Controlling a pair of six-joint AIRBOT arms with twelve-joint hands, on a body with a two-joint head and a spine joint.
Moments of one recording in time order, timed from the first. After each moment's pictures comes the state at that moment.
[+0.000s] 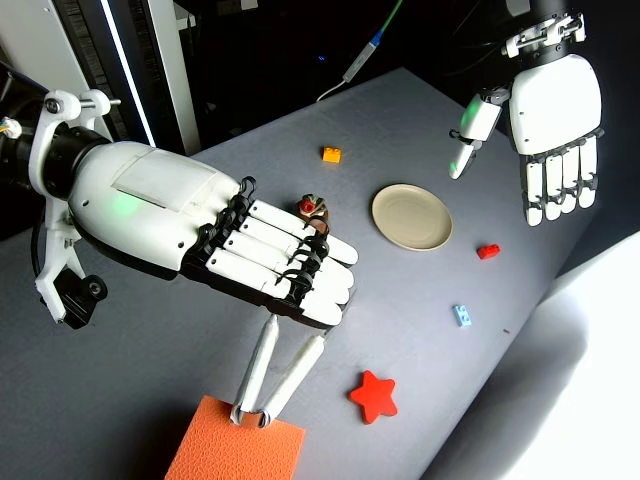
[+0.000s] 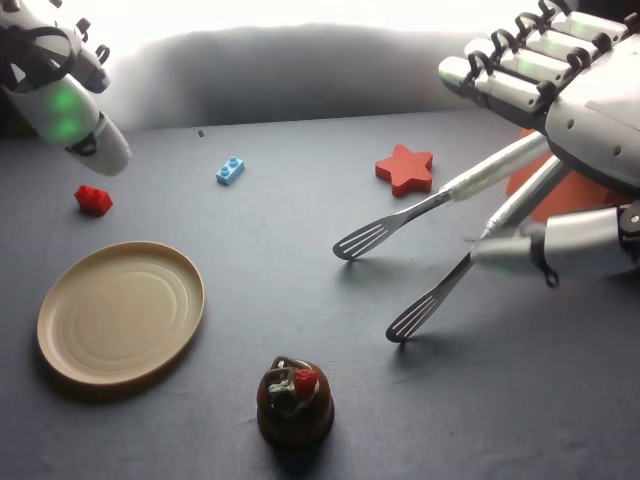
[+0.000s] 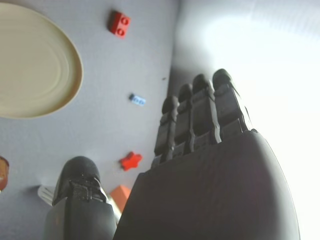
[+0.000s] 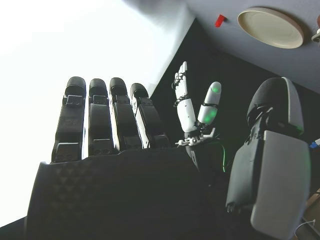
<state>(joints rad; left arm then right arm) -0.22 -1.03 1.26 0.55 0.90 0.96 -0.36 -0.79 0.71 0.66 0.49 -1.93</state>
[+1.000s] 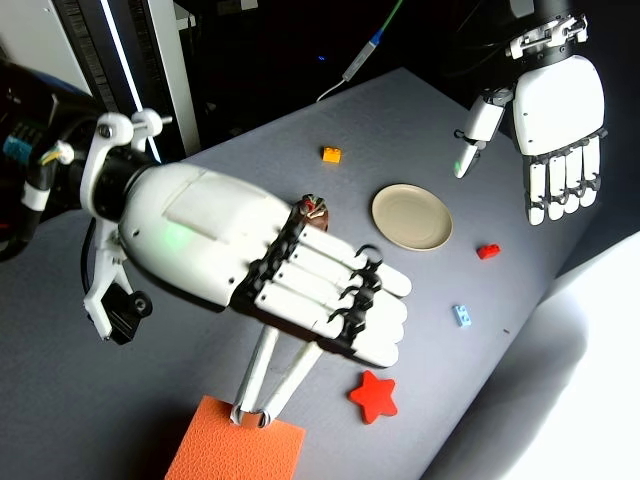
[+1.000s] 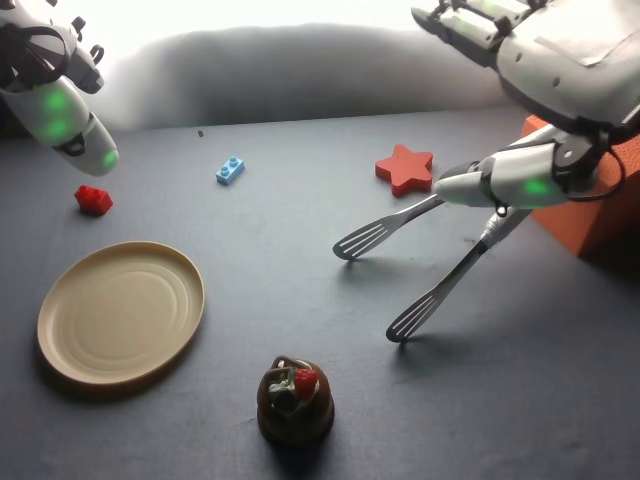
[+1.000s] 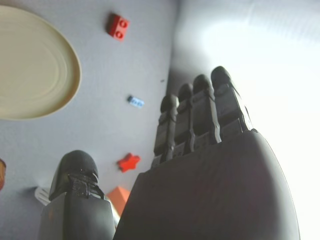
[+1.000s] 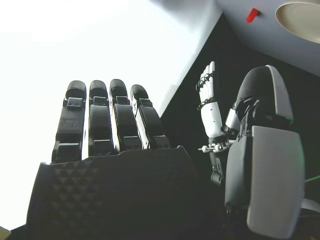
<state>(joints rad) -0.22 -1.03 1.27 0.55 0.90 0.96 -0.25 -0.95 0.83 0.88 0.51 -2.10</state>
